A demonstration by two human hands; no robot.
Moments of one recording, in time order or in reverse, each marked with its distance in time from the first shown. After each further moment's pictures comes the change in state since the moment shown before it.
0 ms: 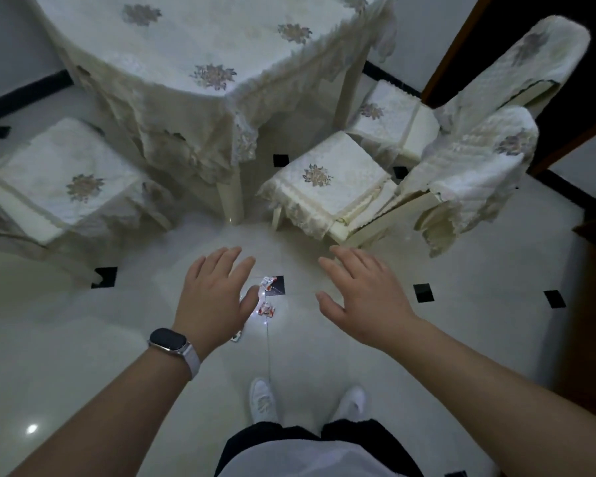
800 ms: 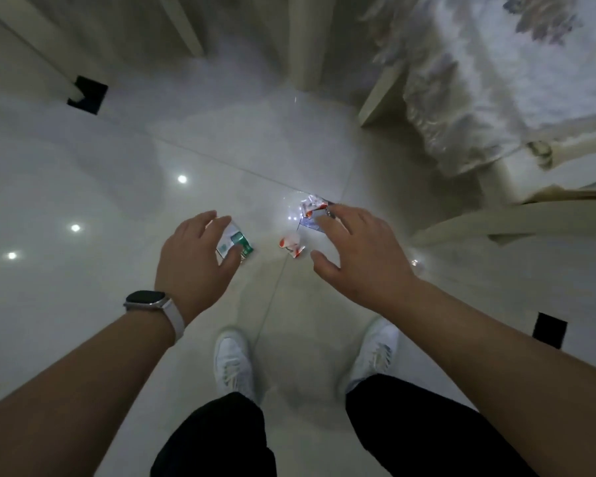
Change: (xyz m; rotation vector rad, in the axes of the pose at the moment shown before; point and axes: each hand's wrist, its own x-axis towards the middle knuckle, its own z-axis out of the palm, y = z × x) left_hand 0.001 -0.116 0.452 -0.147 -0.106 -0.615; right_hand 0.151 0.094 0.484 0.257 -0.206 -0.398
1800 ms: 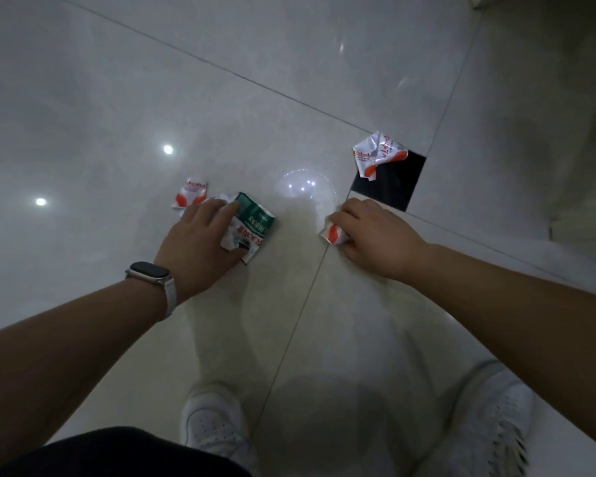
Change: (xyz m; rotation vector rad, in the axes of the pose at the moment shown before) left_hand 0.075 -0.206 0.327 0.027 -0.190 0.114; right_hand 0.073 0.123 0.389 -0.067 -0.380 -0.150
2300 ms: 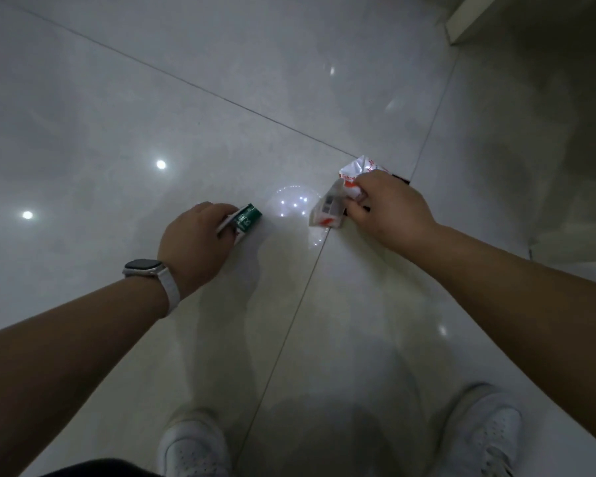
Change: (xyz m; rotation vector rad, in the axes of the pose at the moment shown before) left_hand 0.038 0.029 -0.016 -0.178 0.202 -0.153; right_hand 0.024 0.032 -0.051 0.135 0.254 0.311
